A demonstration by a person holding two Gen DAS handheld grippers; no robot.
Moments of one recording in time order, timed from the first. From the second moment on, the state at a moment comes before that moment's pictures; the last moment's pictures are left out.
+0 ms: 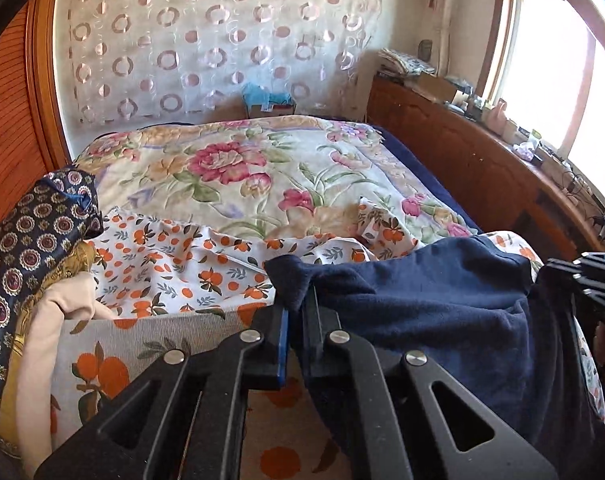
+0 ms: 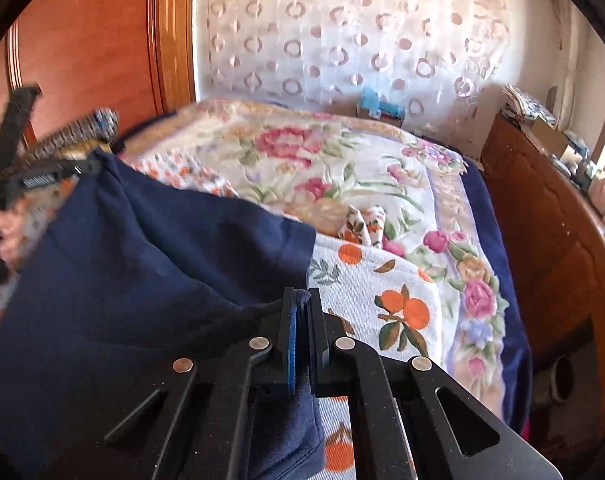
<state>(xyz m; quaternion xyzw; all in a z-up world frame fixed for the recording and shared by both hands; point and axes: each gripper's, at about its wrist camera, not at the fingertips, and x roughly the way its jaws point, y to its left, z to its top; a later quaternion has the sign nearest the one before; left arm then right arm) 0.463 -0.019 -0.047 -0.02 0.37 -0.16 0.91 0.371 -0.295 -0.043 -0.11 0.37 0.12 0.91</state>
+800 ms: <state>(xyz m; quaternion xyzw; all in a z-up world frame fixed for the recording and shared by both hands) 0.344 -0.034 0.004 0.01 0.35 -0.19 0.92 0.286 -0.337 0.001 -0.03 0.33 0.13 0.93</state>
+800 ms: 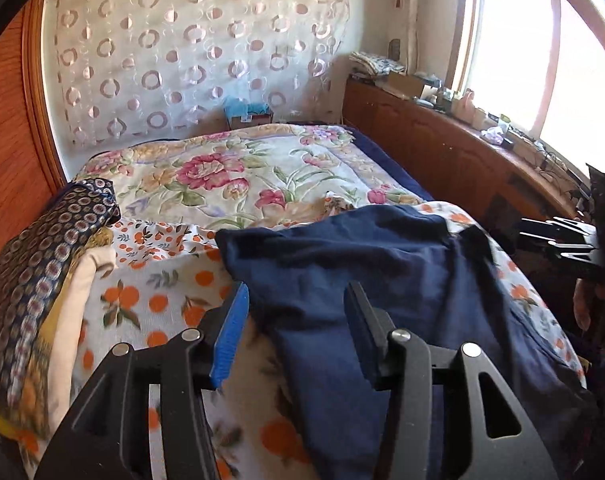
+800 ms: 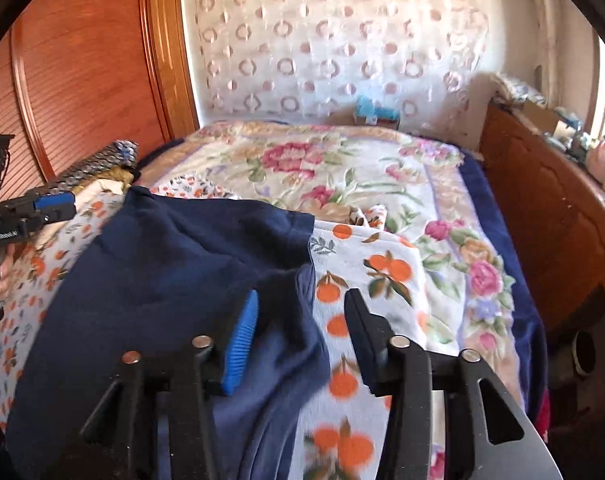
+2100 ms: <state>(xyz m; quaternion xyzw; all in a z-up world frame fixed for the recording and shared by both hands) 0.077 -0.024 -0.065 0.02 0.41 -0.20 0.89 0.015 -0.372 -0.047 0.01 0.42 0.13 0.90</state>
